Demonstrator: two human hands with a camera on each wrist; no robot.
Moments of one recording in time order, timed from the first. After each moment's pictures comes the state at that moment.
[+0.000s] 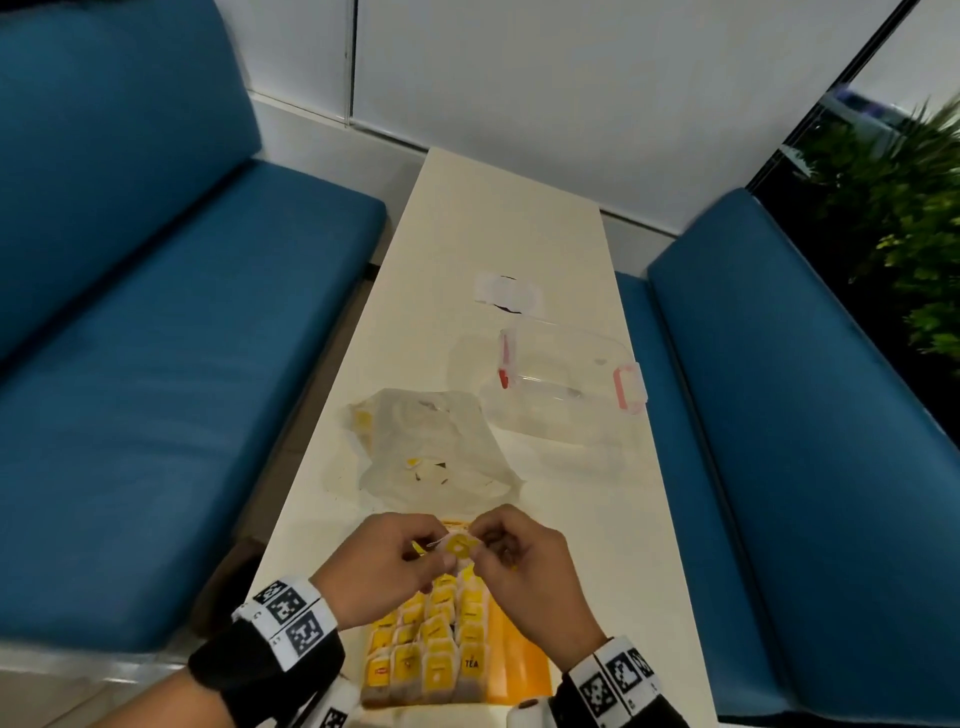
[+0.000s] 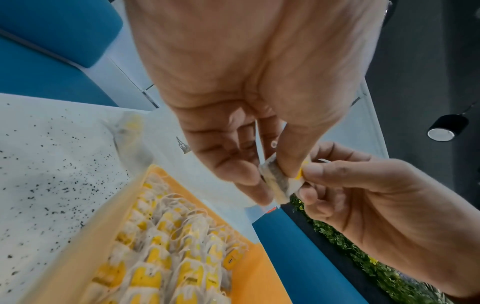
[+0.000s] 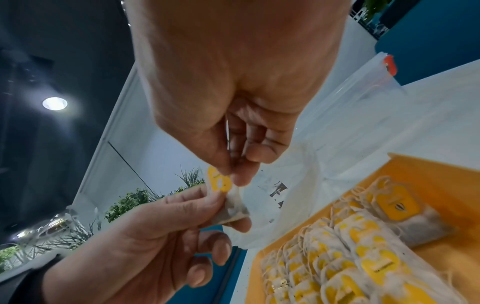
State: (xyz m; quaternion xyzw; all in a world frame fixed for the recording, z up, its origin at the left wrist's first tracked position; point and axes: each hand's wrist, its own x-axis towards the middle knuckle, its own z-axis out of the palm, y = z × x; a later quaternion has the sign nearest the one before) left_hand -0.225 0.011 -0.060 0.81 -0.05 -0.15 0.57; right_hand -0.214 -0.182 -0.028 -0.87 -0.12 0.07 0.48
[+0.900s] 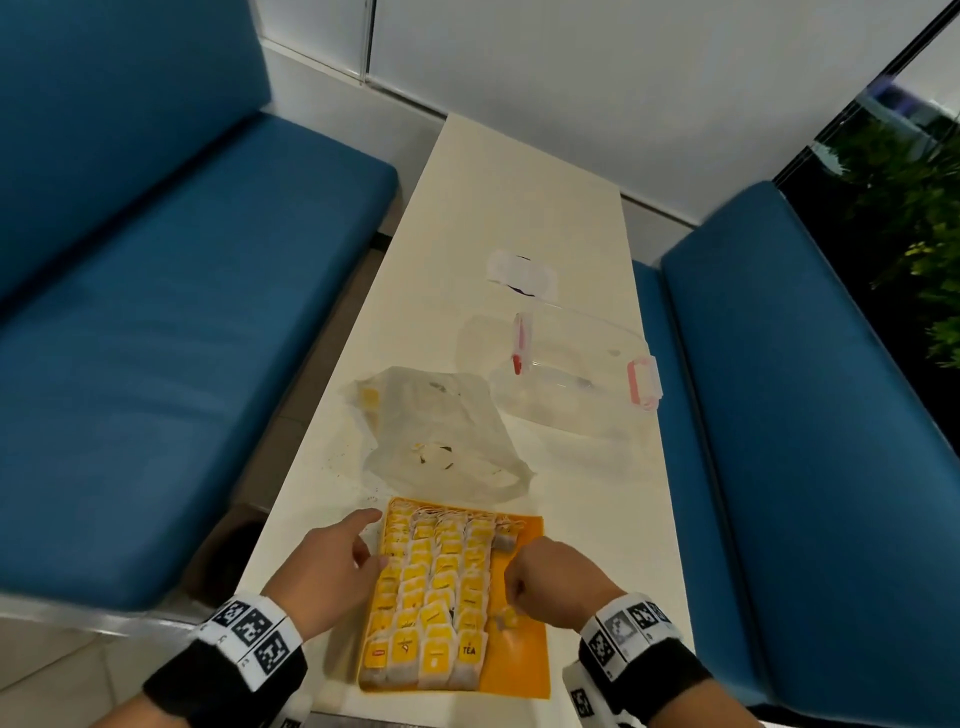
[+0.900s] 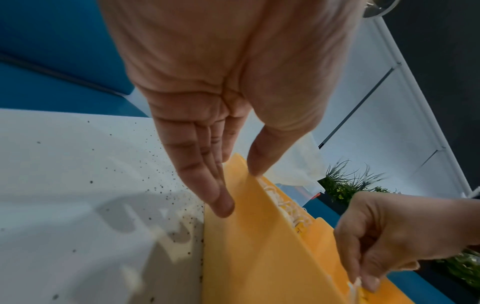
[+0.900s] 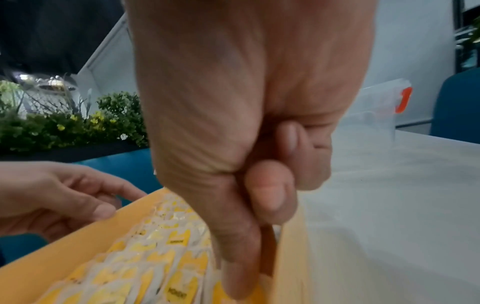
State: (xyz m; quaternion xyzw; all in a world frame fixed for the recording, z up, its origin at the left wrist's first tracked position) left_hand -0.248 0.045 -0.123 0.86 0.11 -0.18 0.47; right_hand -0.175 -0.216 -0.061 -0.90 -0.23 0.37 -0.04
